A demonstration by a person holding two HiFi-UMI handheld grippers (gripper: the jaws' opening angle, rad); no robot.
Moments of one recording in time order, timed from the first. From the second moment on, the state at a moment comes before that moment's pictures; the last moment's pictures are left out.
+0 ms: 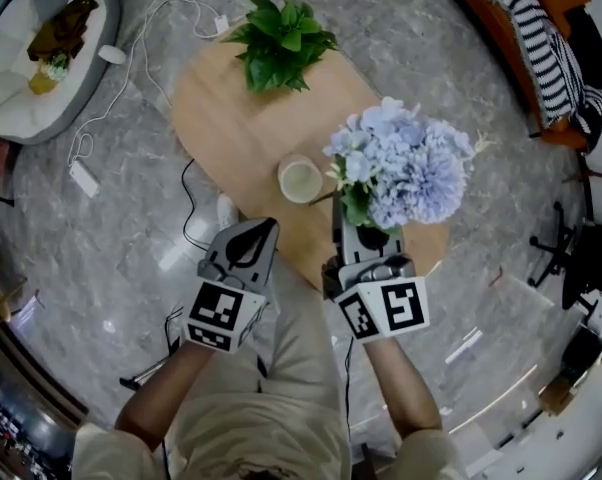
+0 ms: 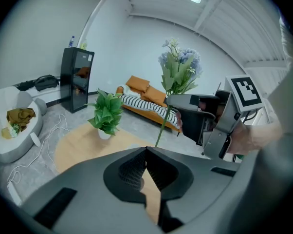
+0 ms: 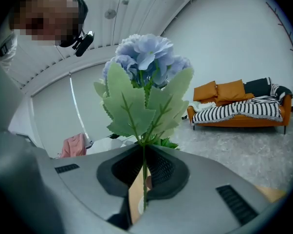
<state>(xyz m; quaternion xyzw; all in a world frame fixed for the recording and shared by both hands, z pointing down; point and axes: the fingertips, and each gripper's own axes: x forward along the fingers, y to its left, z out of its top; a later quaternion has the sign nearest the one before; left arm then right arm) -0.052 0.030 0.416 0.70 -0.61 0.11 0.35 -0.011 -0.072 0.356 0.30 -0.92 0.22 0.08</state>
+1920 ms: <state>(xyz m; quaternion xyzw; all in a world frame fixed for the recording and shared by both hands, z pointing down) -0.058 0.016 0.500 0.69 -0.59 0.12 0.40 -0.026 -0.043 0.463 0.30 -0.93 0.18 0.14</state>
